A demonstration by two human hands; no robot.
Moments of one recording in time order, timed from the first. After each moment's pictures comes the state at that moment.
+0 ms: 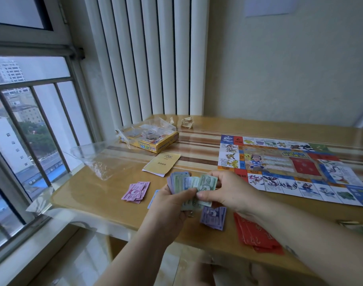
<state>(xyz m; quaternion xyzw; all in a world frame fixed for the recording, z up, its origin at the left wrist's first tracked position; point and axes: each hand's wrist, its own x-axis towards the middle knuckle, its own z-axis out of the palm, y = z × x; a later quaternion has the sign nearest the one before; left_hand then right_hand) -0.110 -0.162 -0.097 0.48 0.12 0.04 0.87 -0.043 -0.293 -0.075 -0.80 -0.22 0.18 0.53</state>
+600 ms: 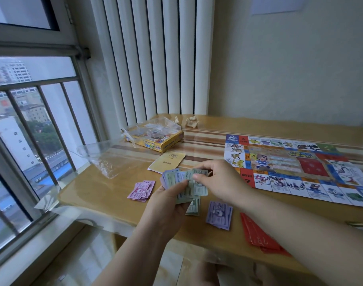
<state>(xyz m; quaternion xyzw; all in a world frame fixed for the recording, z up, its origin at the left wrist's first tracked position) -0.105 -0.149 -0.099 0.37 0.16 0.07 0.91 -0.038 -0.263 -0.066 -0.87 -0.28 0.03 0.40</state>
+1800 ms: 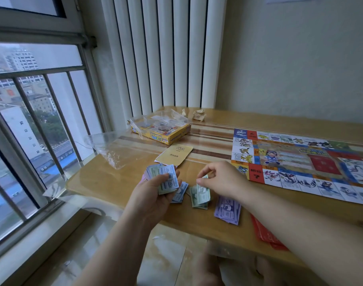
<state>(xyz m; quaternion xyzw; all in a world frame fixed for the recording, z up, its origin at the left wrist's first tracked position) -0.106 -0.104 -0.109 0.32 0.20 0.13 0.92 -0.026 -0.249 -0.088 -0.92 -0.21 0.10 0.31</state>
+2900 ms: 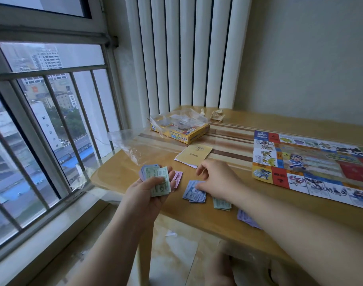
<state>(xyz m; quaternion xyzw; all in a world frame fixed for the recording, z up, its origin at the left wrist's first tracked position) -0.143 -0.062 -0.106 0.32 0.17 0.16 0.92 -0.029 -0.195 -0.096 -0.91 -0.31 0.05 0.25</state>
